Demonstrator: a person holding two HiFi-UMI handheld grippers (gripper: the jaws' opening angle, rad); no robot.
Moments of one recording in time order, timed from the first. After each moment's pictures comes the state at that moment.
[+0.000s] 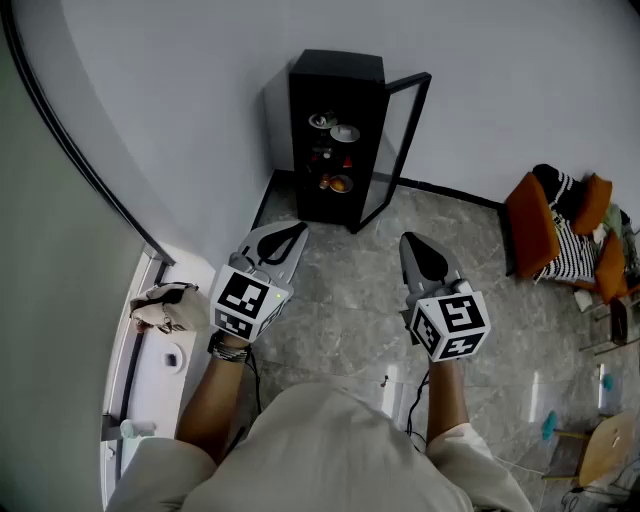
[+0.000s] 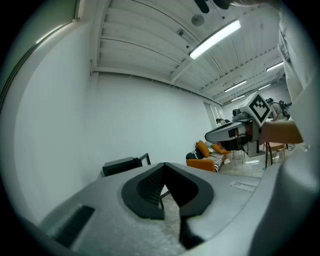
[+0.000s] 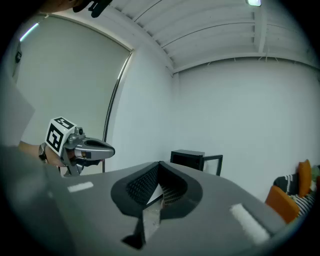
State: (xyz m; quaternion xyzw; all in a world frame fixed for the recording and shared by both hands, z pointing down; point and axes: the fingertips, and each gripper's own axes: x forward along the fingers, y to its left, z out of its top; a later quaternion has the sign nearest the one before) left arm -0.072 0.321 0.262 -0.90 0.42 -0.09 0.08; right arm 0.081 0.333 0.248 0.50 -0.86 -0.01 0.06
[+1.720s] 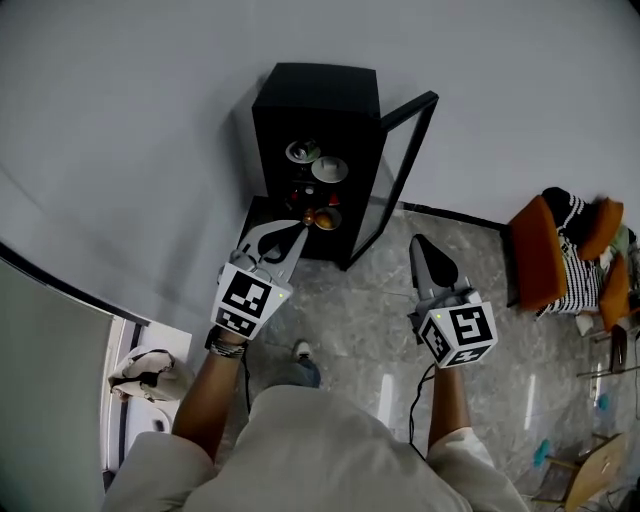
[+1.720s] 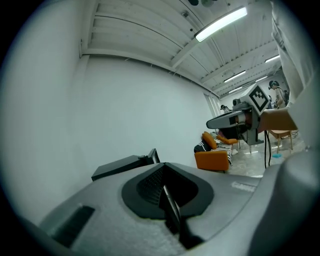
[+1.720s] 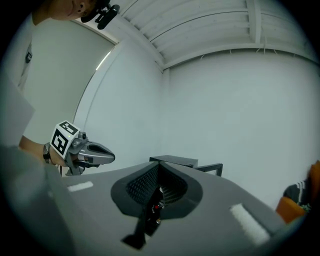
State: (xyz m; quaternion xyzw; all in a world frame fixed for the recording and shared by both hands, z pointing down) left arm -0.032 -0.012 0.288 -0.90 0.40 -0.13 0.10; right arm 0.134 0.018 0.257 0.51 -0.86 -0.03 0.03
